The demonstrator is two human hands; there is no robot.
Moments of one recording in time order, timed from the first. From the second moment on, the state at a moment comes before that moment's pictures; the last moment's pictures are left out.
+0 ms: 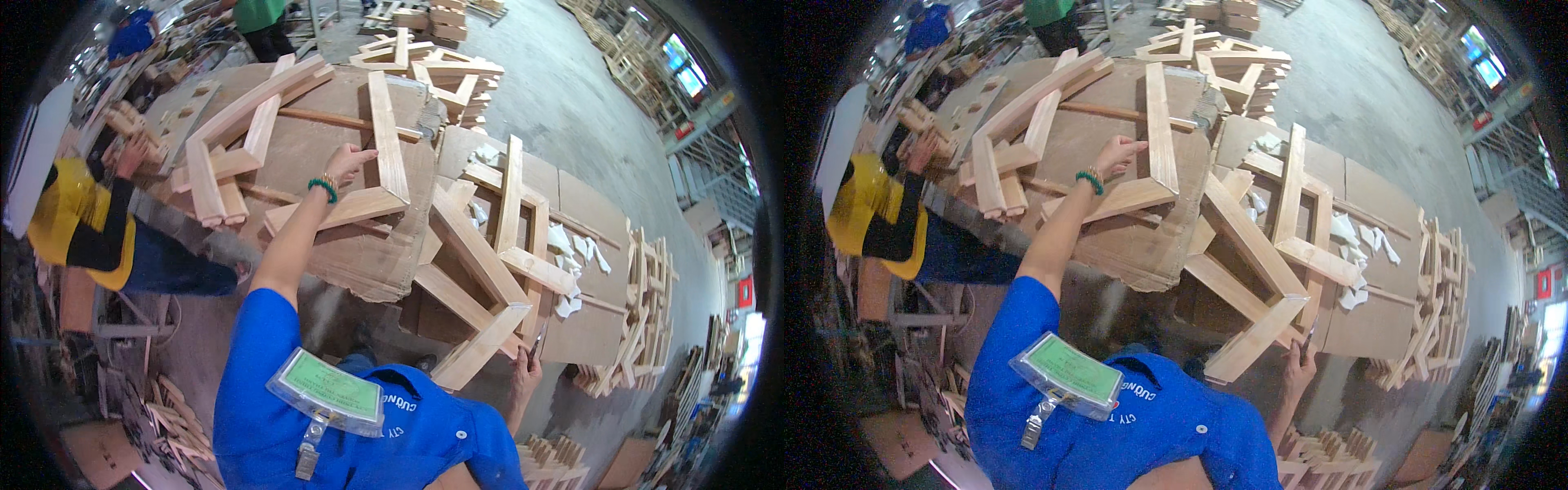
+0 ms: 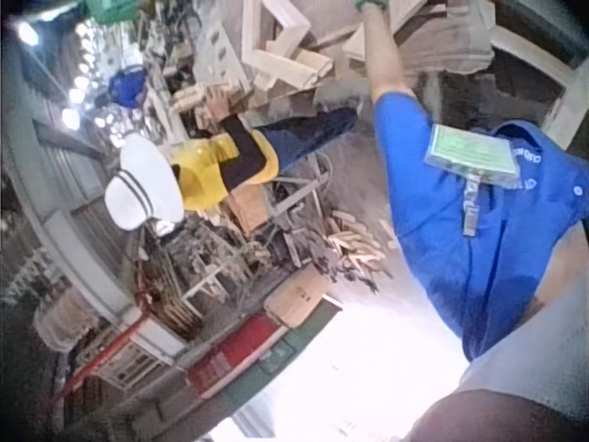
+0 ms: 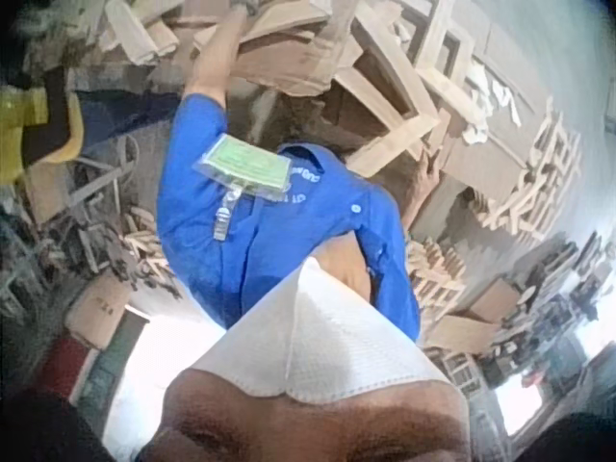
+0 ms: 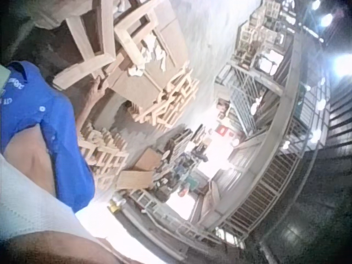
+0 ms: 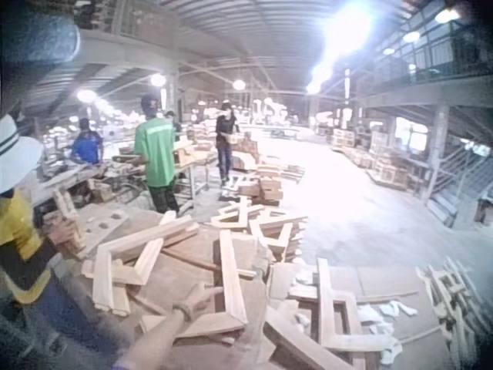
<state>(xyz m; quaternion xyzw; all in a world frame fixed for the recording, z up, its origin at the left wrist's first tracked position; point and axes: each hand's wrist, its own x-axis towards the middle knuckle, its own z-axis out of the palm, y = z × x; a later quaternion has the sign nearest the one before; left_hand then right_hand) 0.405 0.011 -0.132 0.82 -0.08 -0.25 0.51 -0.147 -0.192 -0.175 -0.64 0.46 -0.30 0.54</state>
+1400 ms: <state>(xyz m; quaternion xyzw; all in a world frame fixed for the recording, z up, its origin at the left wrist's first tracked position) 0.195 -0.025 -0.095 0.53 0.02 -0.27 0.81 -0.043 -0.128 -0.067 -0.88 0.29 -0.26 0.27</state>
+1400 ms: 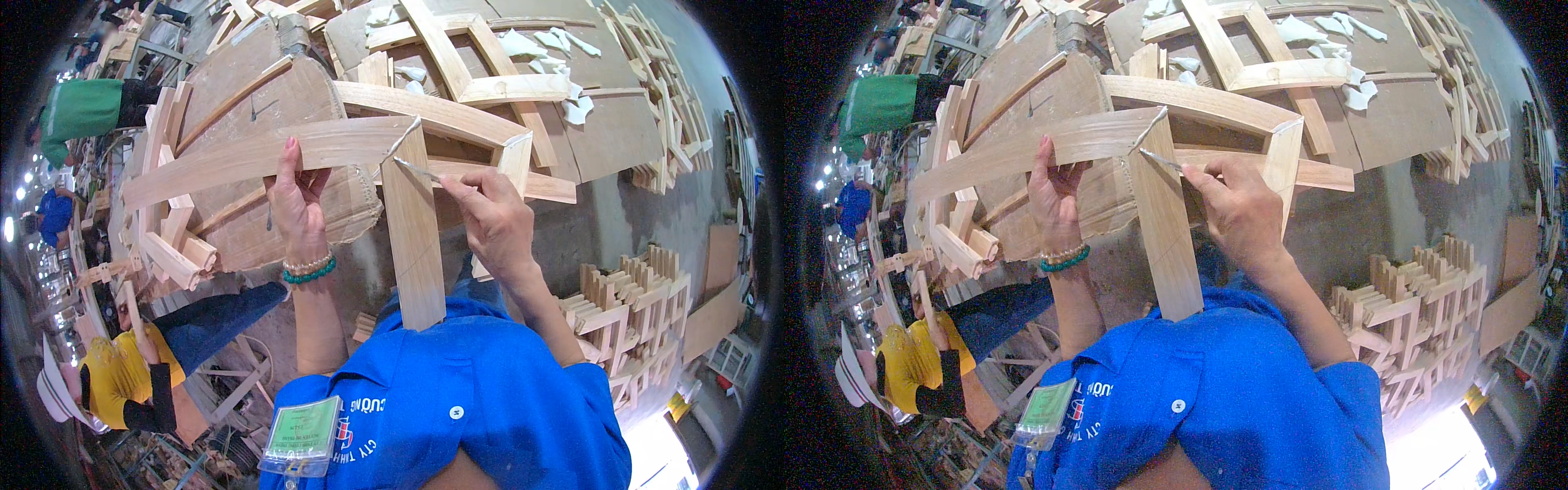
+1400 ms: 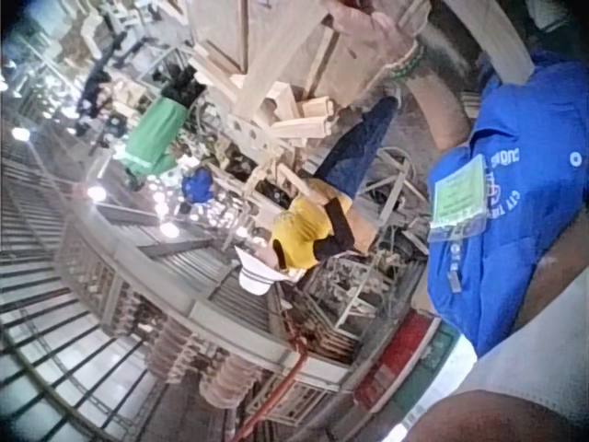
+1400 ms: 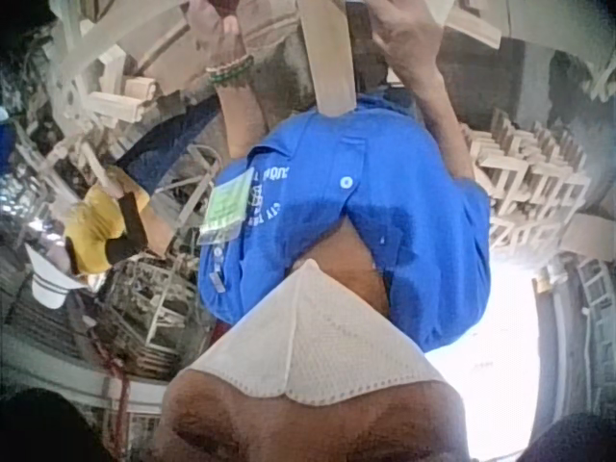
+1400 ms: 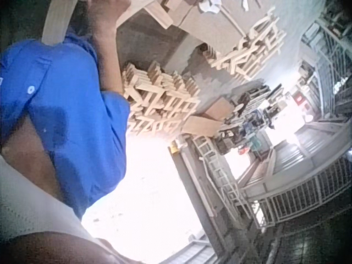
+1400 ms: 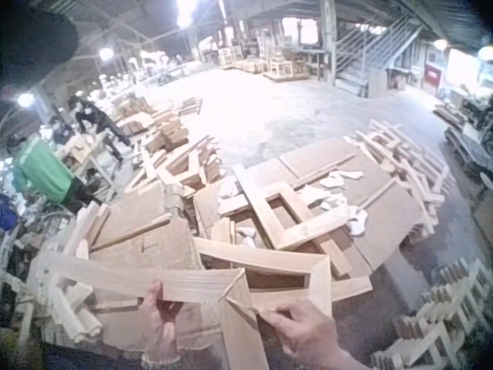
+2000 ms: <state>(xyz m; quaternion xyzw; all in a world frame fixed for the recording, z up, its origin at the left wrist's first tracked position) 0.192 -0.022 -0.096 0.60 -0.03 -0.24 0.77 -0.038 -0.112 -0.074 -0.90 0.29 -0.22 0.21</state>
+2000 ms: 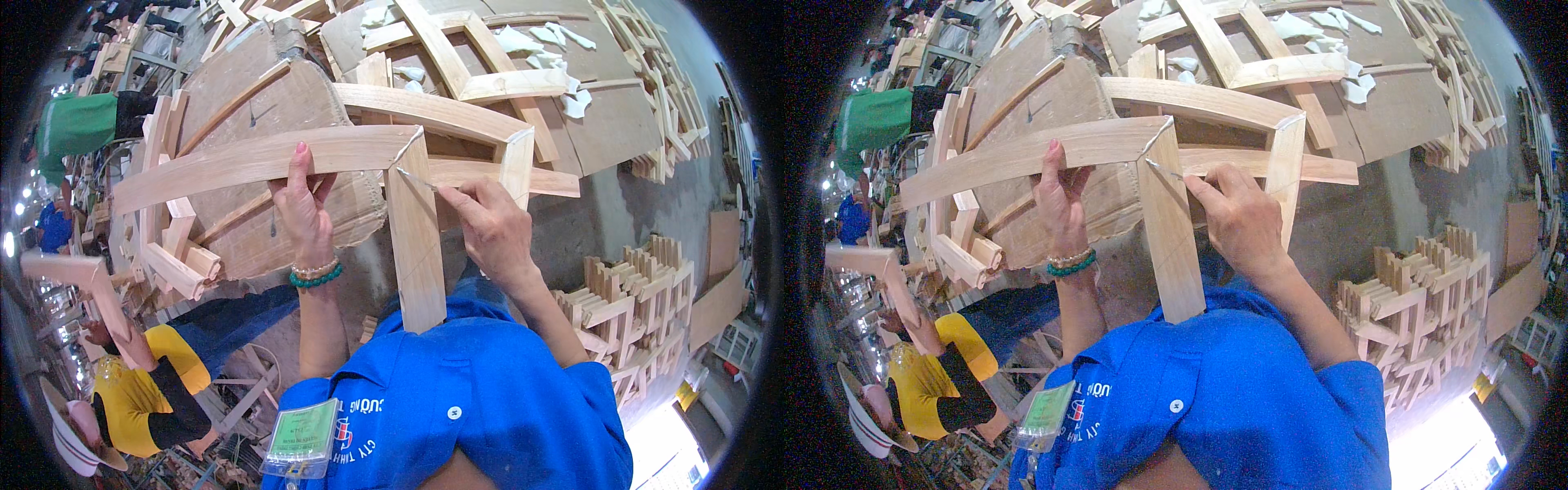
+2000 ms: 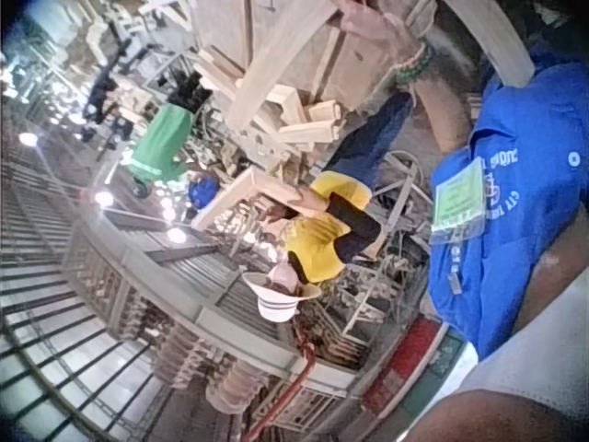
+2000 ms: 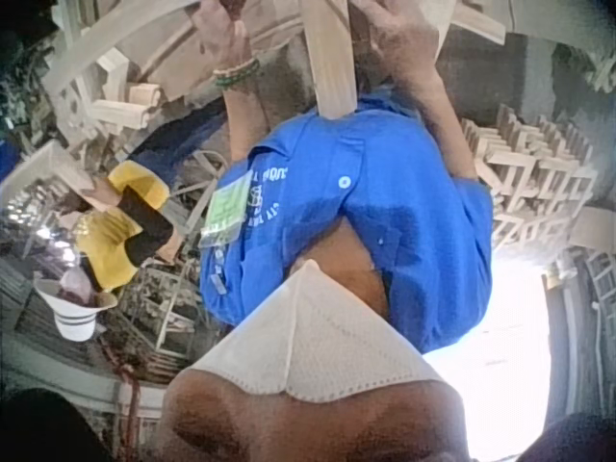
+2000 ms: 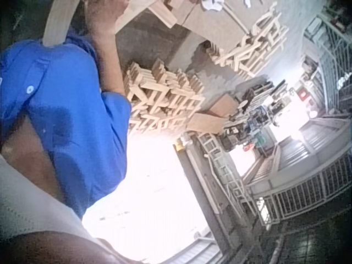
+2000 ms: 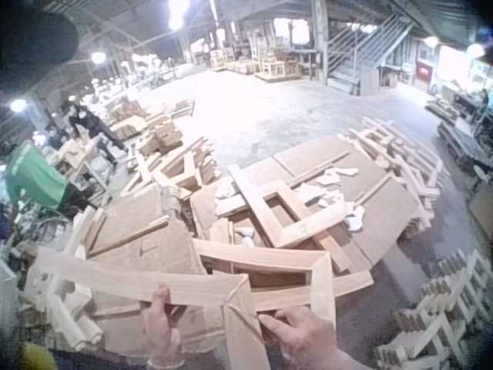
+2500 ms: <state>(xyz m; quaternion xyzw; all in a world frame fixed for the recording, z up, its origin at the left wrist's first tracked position) 0.186 -0.029 -0.091 0.57 -0.04 -0.27 0.78 -0.055 -0.113 -0.066 -0.86 0.32 -0.26 0.29</state>
